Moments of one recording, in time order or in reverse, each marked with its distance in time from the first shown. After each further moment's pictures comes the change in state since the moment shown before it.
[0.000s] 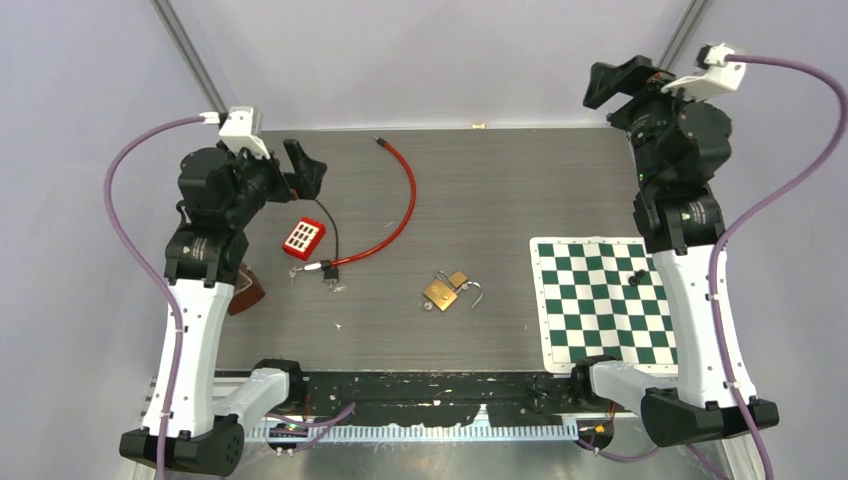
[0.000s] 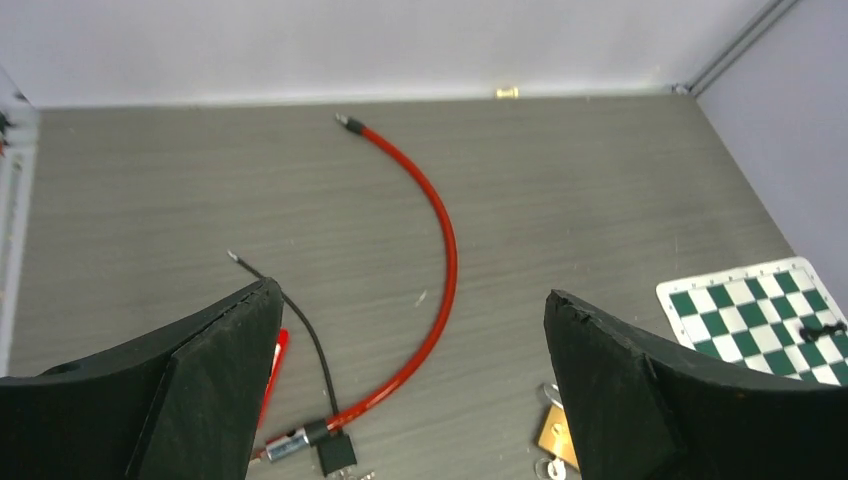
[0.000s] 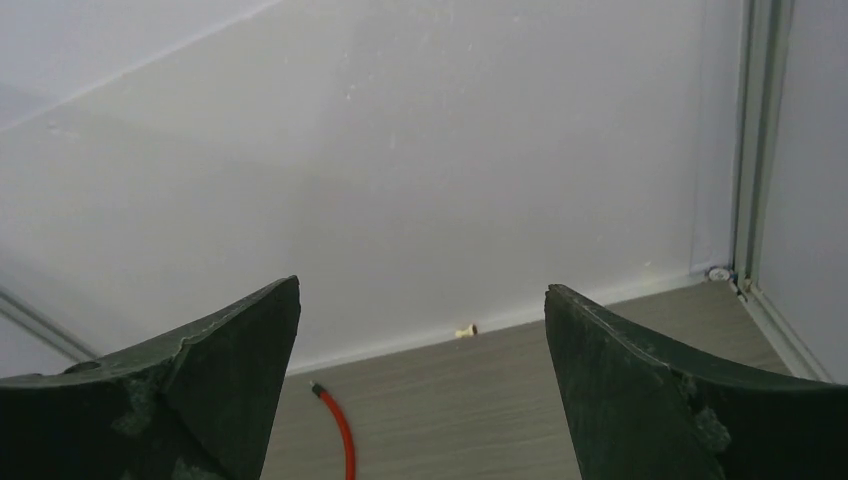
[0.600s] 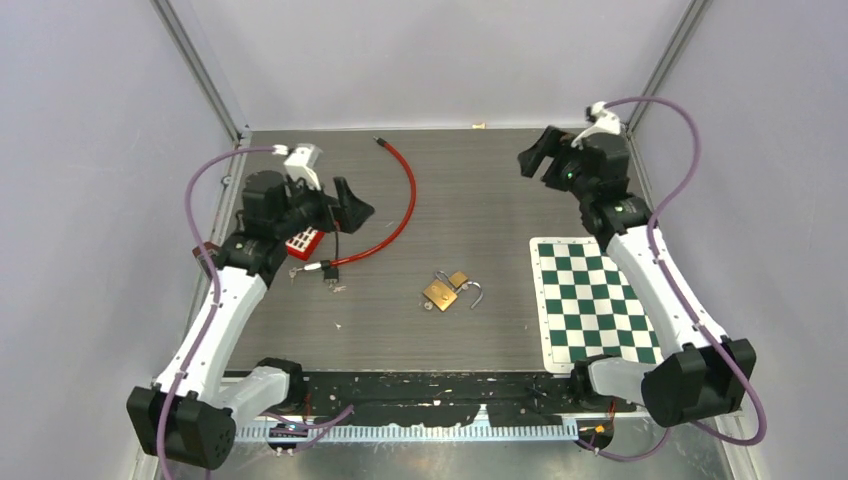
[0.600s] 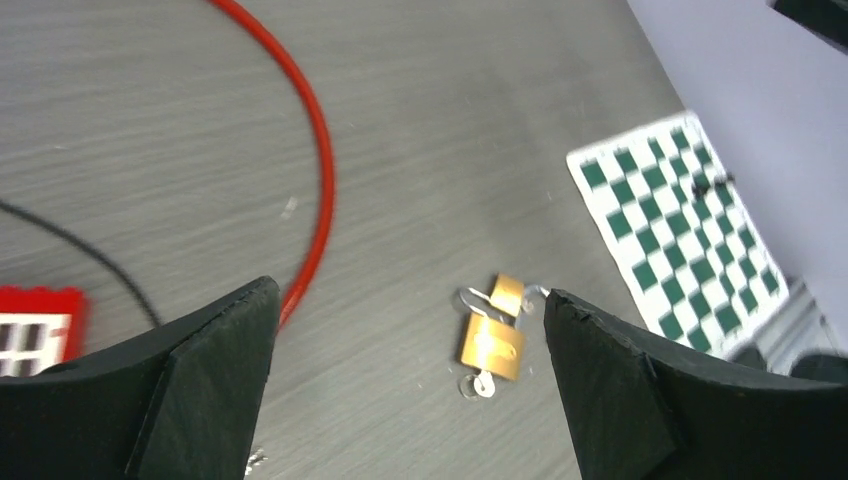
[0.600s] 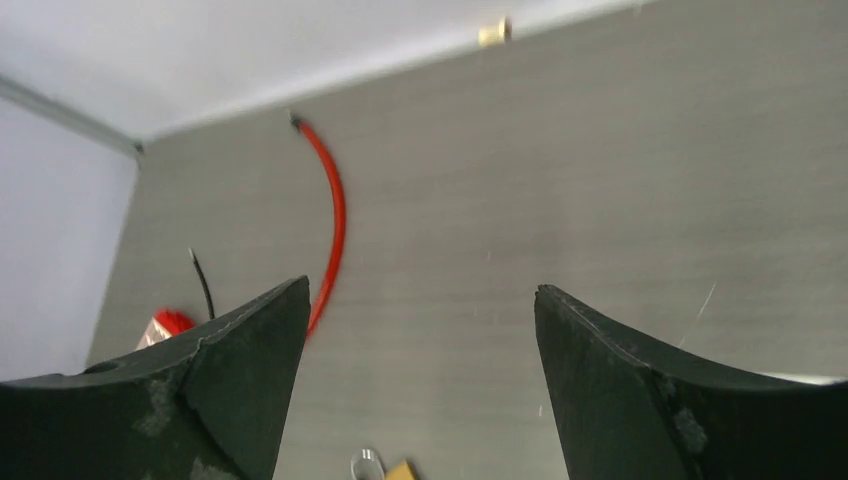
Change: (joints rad) left arm -0.071 0.027 -0.364 0.220 0.214 -0.108; right arm 0.059 0.090 -0.362 -0.042 -0.214 0.108
